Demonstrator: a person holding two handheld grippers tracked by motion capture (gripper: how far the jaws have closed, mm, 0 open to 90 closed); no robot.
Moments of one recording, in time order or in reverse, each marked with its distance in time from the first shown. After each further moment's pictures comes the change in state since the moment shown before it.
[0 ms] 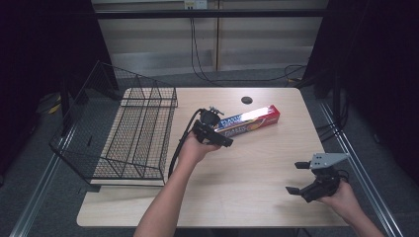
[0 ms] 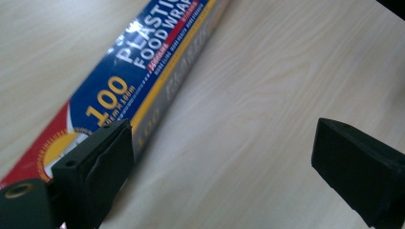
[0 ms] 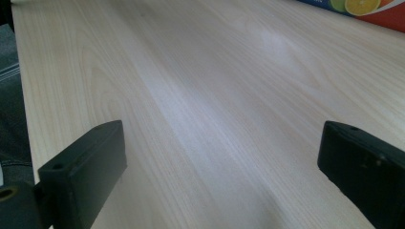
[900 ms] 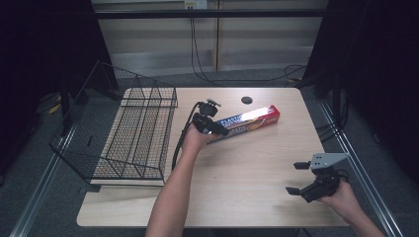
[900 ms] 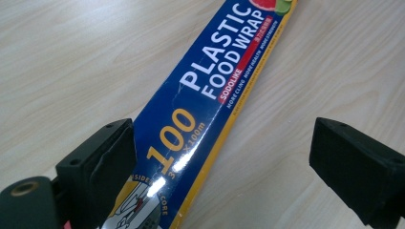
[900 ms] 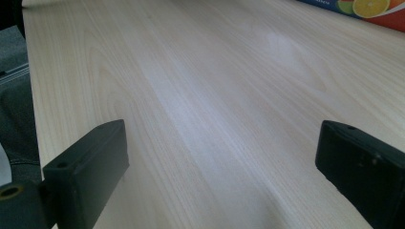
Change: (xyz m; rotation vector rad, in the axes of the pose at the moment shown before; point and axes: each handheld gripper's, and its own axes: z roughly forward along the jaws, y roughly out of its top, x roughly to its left) left arm 0.039 0.011 0.034 -0.005 0.060 -0.065; right arm 0.000 0.000 0.000 -0.002 0.018 -0.006
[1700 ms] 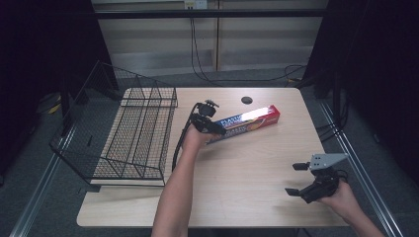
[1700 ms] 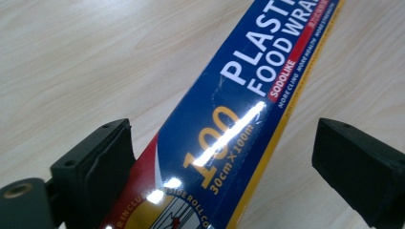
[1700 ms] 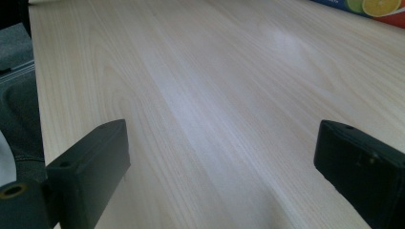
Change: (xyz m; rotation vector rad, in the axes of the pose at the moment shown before) left arm 0.014 -0.003 0.020 0.037 0.051 -0.040; right arm 0.001 -0.001 0.002 0.003 0.017 -0.007
